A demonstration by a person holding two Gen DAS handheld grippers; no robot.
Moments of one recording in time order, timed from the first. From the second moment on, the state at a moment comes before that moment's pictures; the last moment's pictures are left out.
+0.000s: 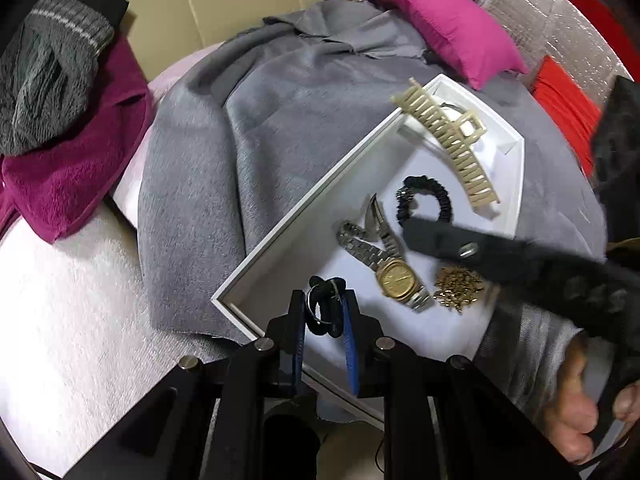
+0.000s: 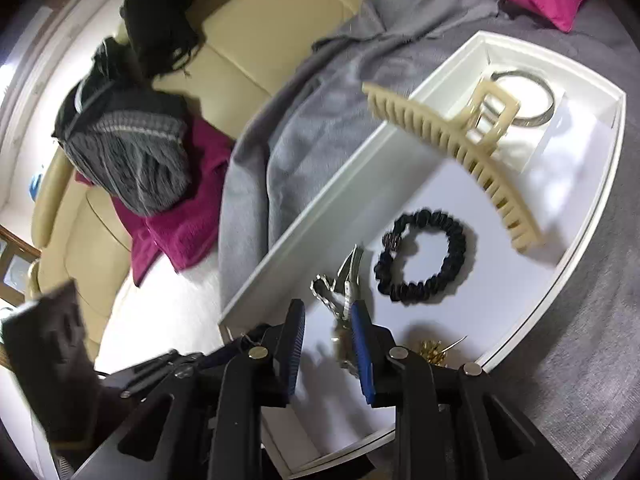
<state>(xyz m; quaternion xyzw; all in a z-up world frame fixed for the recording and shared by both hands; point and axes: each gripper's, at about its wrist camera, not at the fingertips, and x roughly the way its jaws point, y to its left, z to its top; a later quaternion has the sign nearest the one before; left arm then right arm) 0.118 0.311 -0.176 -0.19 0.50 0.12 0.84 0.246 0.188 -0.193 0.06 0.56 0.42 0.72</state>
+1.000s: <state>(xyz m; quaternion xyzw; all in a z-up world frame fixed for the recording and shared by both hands) 0.119 0.273 -0.135 -0.09 0.42 0.17 0.89 0.257 -0.035 -0.121 0.16 0.49 0.29 0.81</state>
